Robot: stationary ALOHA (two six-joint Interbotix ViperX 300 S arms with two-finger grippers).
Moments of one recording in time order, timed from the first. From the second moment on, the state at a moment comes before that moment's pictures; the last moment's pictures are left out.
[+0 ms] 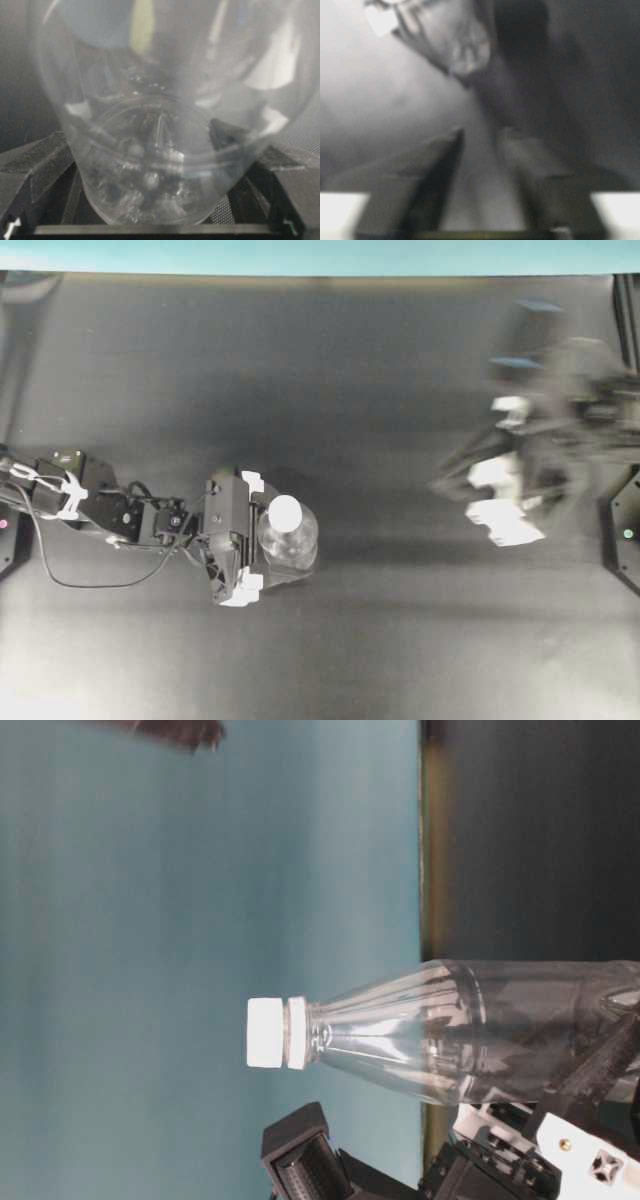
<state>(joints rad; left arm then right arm) -0.05 0.31 0.85 0.04 -0.83 -0.12 0.02 -0.38 0.46 0.07 0.79 0.42</state>
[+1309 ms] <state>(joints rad) -0.04 0.31 0.87 0.04 -0.83 -0.12 0.03 0.33 -0.38 0.14 1.34 0.83</state>
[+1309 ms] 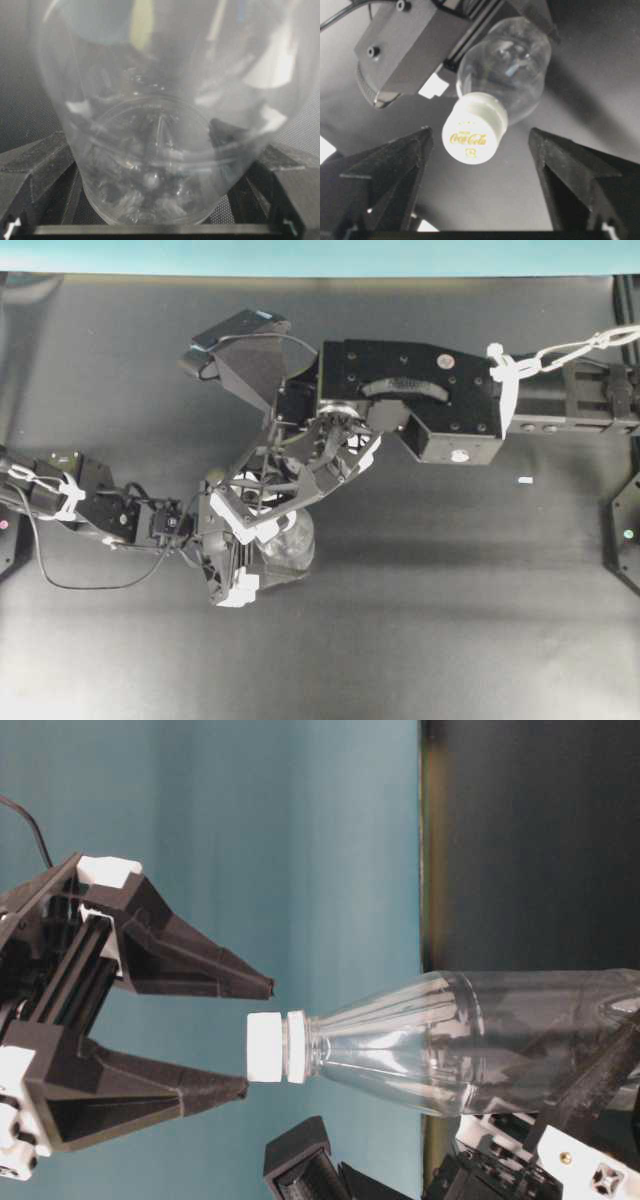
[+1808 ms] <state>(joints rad) -0.04 0.31 0.87 0.04 -0.83 -0.12 0.04 0.34 -0.38 0.14 1.34 0.73</state>
